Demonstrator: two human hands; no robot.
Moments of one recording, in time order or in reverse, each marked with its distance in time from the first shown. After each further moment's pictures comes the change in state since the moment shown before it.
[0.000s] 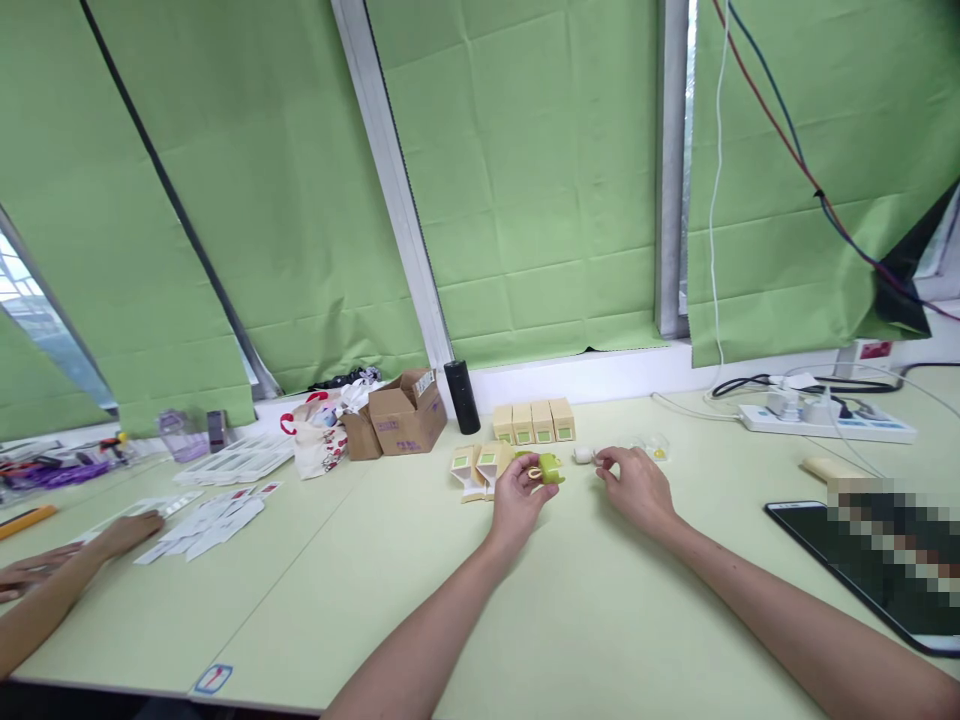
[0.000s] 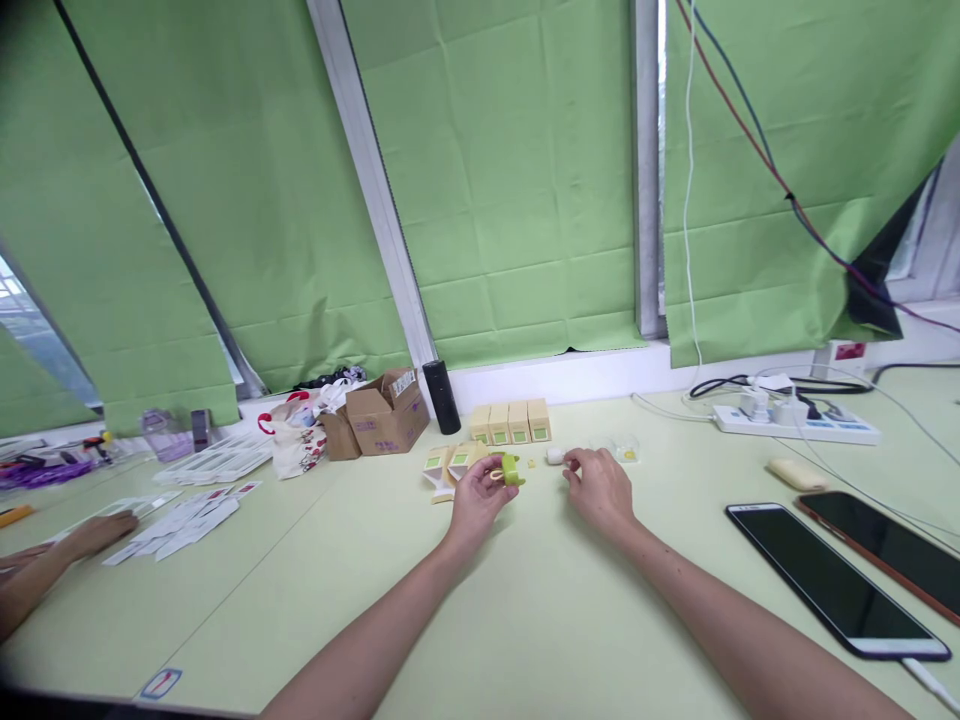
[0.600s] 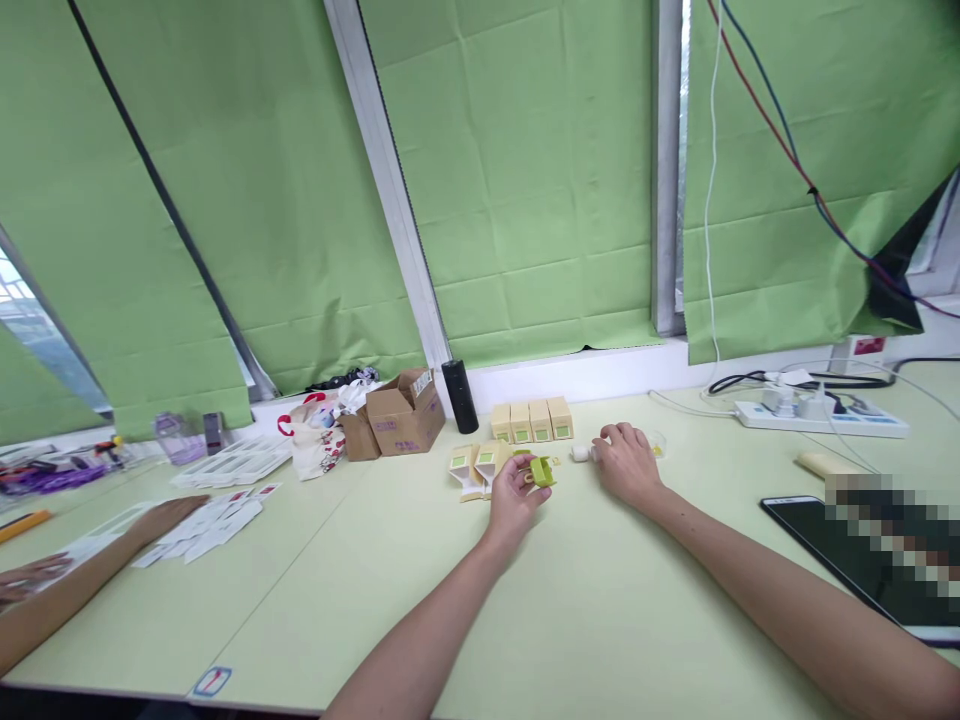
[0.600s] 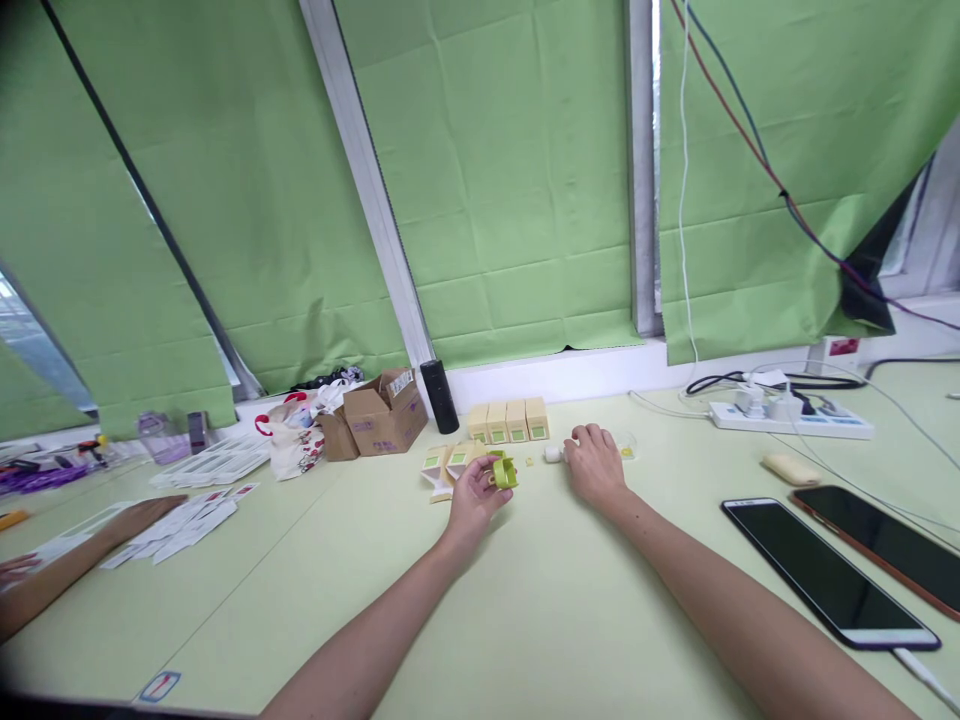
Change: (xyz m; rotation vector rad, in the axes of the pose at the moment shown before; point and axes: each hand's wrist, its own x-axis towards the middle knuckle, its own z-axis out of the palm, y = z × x) left_hand -0.001 0.000 -0.006 0.008 -0.016 0.006; right_hand 0.033 0.016 0.009 -0.434 -0.039 -0.301
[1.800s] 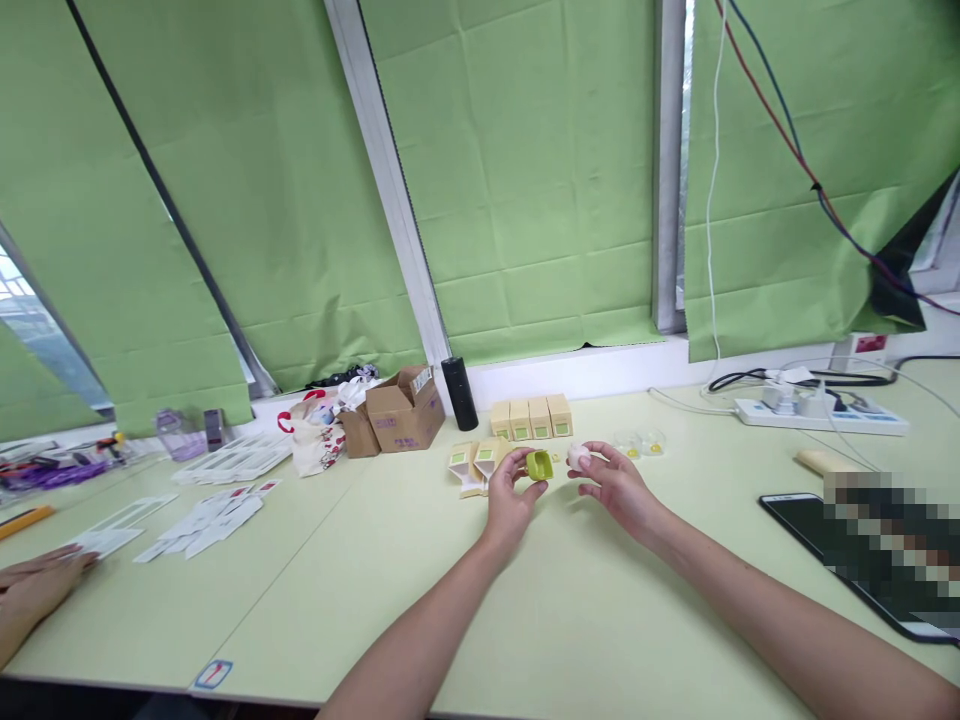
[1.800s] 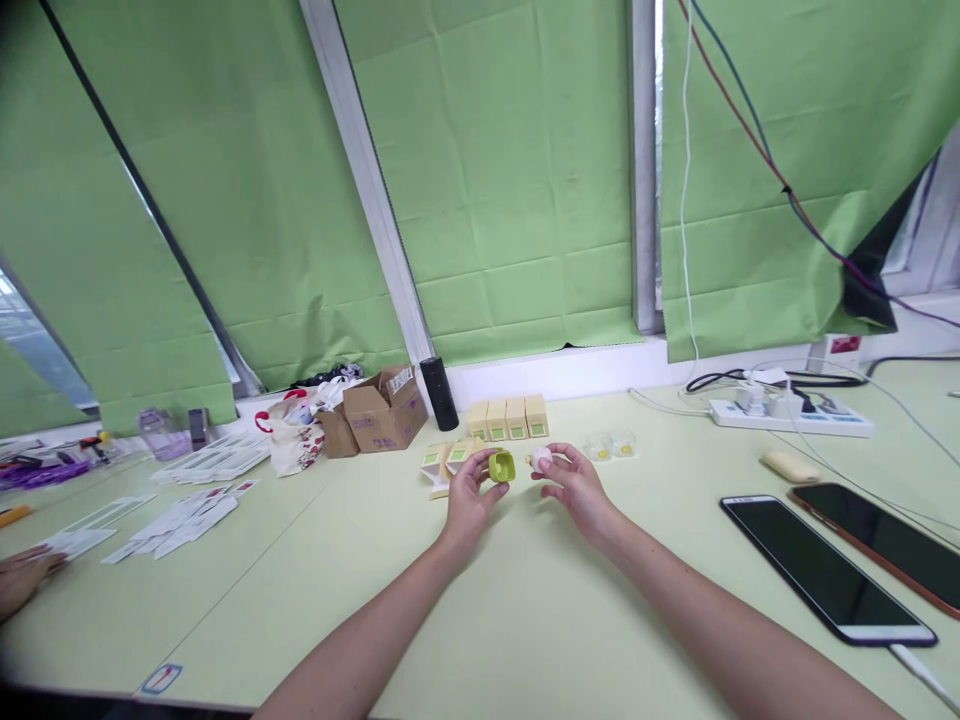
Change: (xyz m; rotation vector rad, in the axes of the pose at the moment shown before) left_hand -0.002 -0.001 0.000 0.207 0.045 0.185; right_hand -0.032 -0.059 -0.057 1.966 -0.113 0.584
